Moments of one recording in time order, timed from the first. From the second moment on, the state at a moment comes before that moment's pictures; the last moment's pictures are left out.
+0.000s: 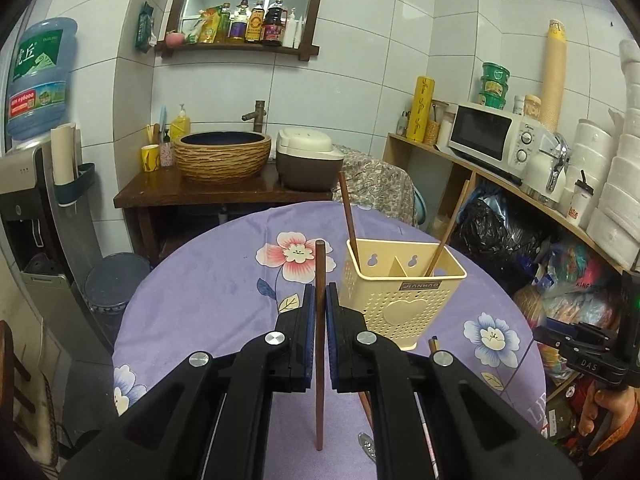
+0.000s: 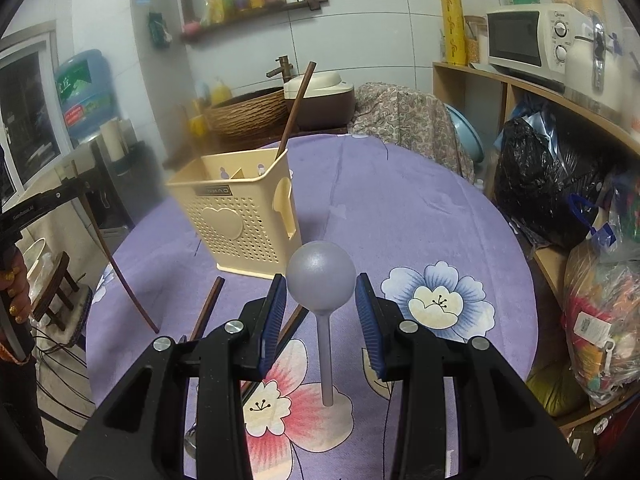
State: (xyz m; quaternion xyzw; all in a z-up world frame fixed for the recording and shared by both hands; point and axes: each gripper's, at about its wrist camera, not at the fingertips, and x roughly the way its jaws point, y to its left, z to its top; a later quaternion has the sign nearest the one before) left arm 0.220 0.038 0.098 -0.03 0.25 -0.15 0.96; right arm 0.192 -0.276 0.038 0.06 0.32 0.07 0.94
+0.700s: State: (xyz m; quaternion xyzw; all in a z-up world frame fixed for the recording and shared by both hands) left arm 0.270 -0.016 0.224 -0.08 0.10 -0.16 0.98; right arm 0.274 -0.218 0.185 0.07 0.14 0.10 0.98
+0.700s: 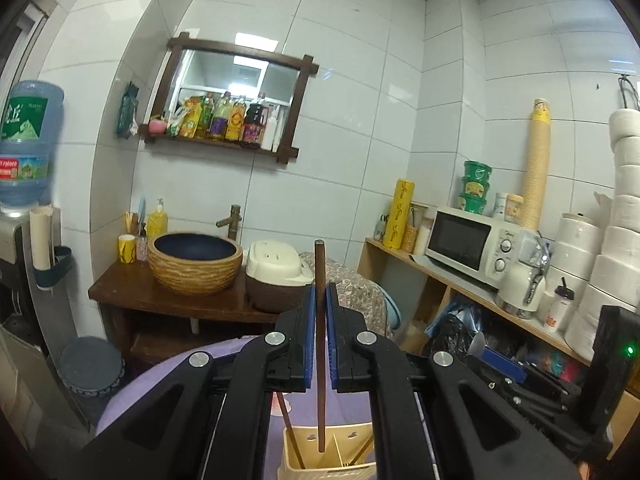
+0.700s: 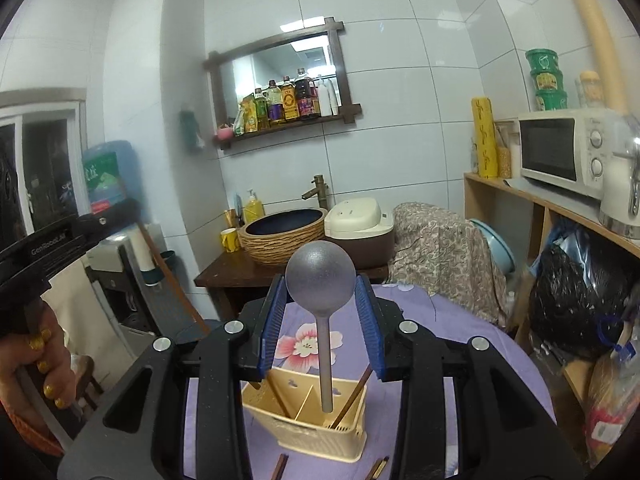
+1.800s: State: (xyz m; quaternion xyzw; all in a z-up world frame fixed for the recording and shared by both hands) left arm 0.262 -0.016 0.079 -0.03 0.24 -0.13 0.96; right arm 0.273 -0.221 0.043 0.06 0.24 0.06 0.97
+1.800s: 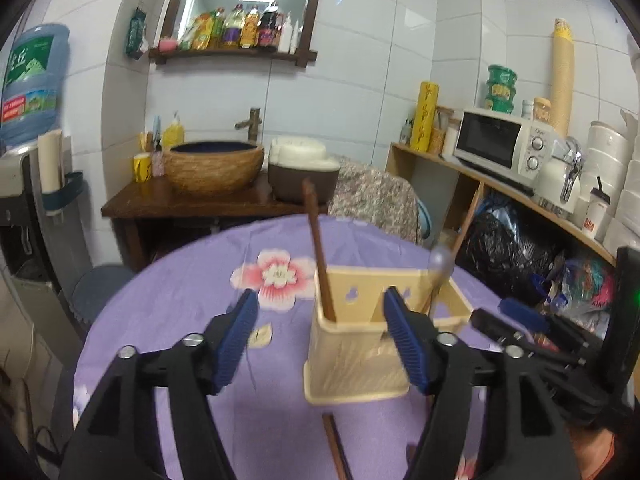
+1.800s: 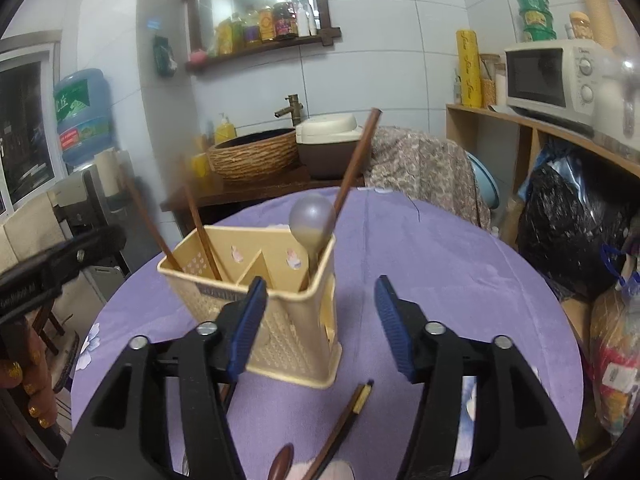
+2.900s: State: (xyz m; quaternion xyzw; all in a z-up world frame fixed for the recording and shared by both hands) left arm 0.108 -0.054 -0.077 0.09 0.41 -0.16 0.89; right arm 0.160 -0.232 -0.058 0.02 0.37 0.00 0.93
